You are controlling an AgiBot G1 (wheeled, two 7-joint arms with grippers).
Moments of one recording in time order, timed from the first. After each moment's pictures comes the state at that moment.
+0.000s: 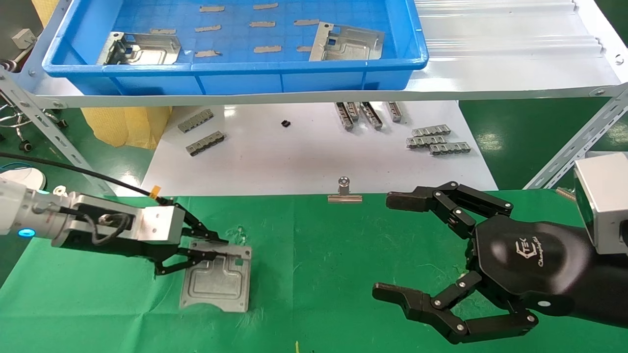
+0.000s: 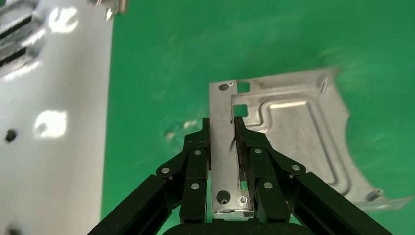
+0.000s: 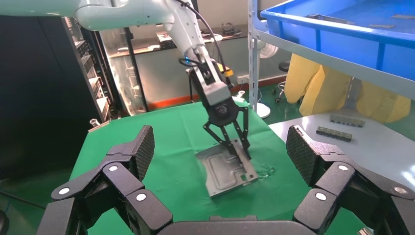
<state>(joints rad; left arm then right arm) -1.77 1.00 0.91 -0.27 1.30 1.49 0.58 1.08 -0.56 -0.39 1.22 -0.63 -1.42 0.12</state>
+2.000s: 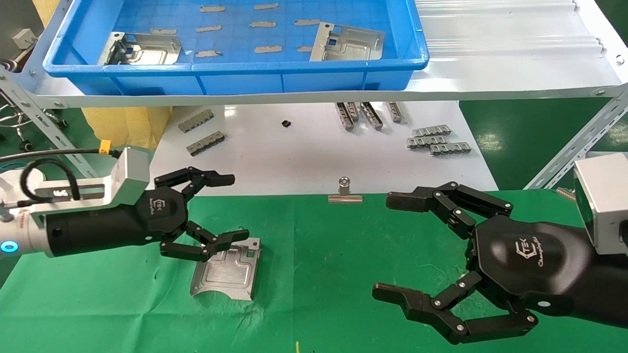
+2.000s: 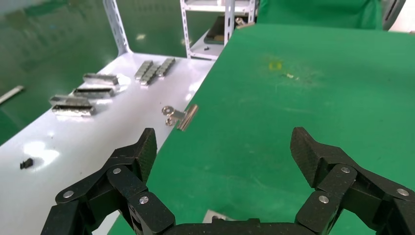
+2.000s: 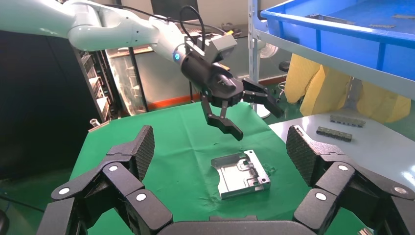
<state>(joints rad) -1.52 0.91 0.62 -0.37 0.98 1.57 0.33 1.08 -0.56 -0.39 1.22 -0.63 -1.42 0.12</state>
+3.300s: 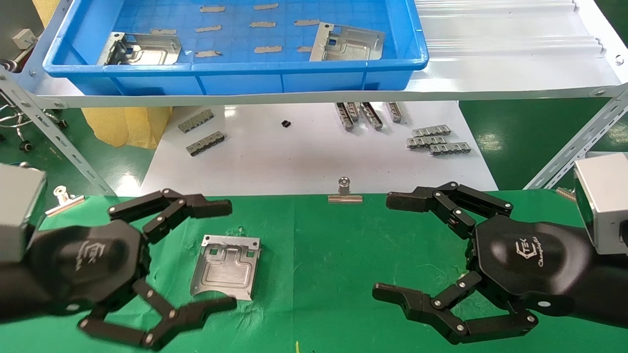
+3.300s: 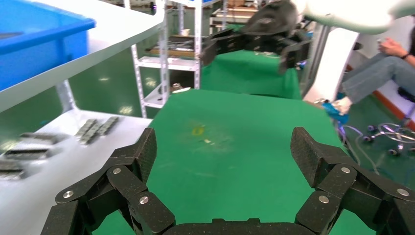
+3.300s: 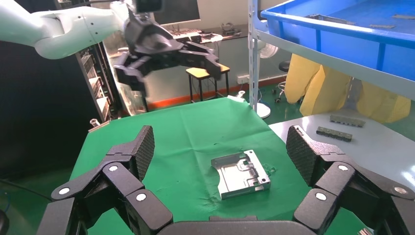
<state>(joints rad) -1.12 0.64 0.31 -1.20 0.75 1.50 -0.14 1.08 -0.56 -0.39 1.22 -0.63 -1.42 0.12</state>
